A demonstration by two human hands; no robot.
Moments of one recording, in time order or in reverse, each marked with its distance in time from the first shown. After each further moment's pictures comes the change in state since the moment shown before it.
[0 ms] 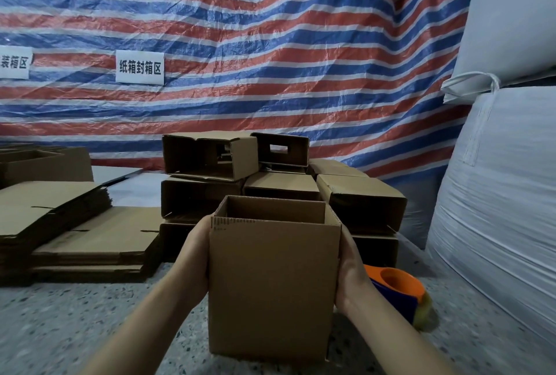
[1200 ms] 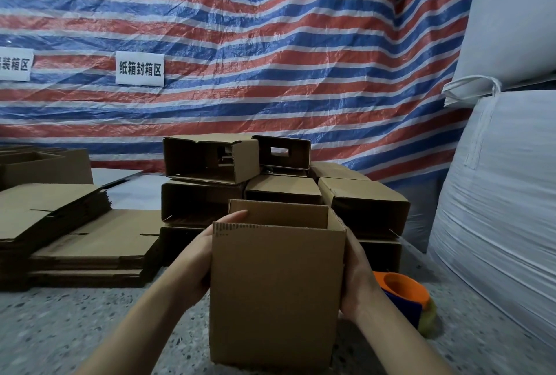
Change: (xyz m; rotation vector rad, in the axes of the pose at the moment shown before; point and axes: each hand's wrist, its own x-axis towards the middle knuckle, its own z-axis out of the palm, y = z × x) left_hand 0.014 -0.004 -0.019 0.037 -0.224 -0.055; right_hand 0.000 -0.005 -0.004 -0.036 -0.075 0.018
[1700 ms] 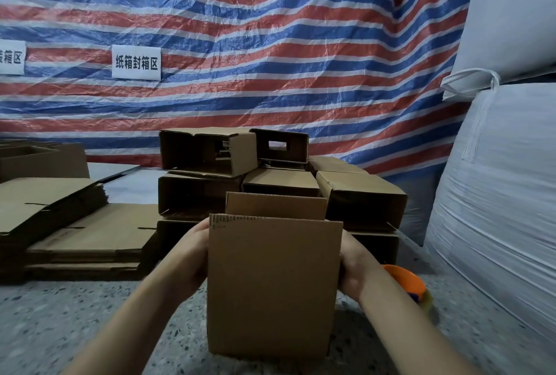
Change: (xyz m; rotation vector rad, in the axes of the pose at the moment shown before) left_hand 0.006 -0.008 -0.012 0.069 -0.027 0.015; right_hand 0.007 -0.014 0.001 -0.307 -0.076 0.058
